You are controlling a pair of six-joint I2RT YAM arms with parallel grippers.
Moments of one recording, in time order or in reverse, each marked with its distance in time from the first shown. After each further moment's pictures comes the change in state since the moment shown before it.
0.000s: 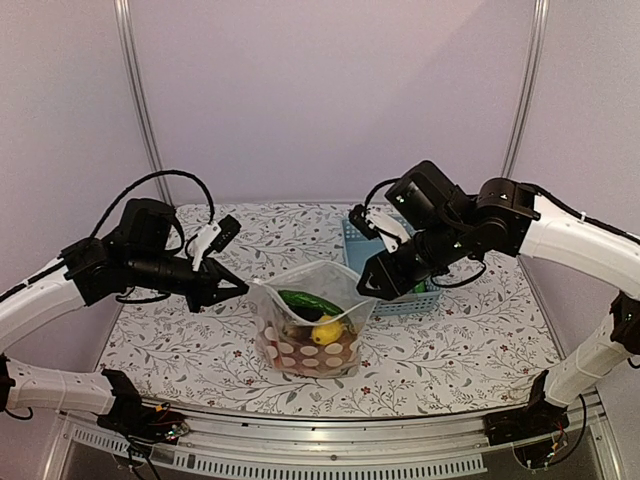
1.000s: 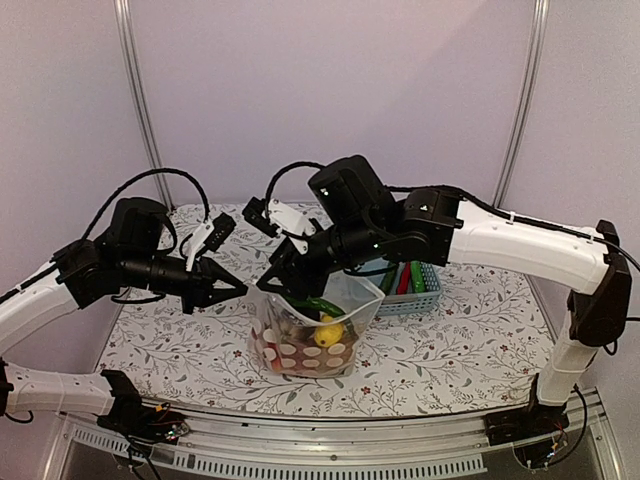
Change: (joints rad) left arm -0.001 -0.043 0.000 0.006 0.085 -0.002; right arm 0.129 0.283 0.232 0.394 -0.112 -0.438
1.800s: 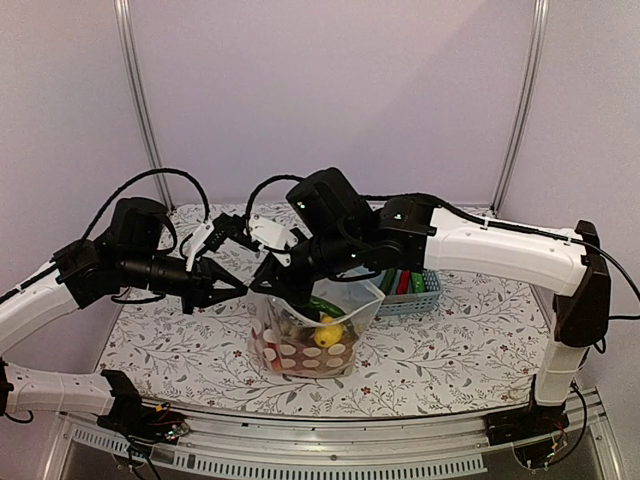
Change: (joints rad) left arm 0.000 0.000 0.000 0.000 0.006 0.000; right arm 0.021 0.105 0.071 -0.003 0.022 -0.085
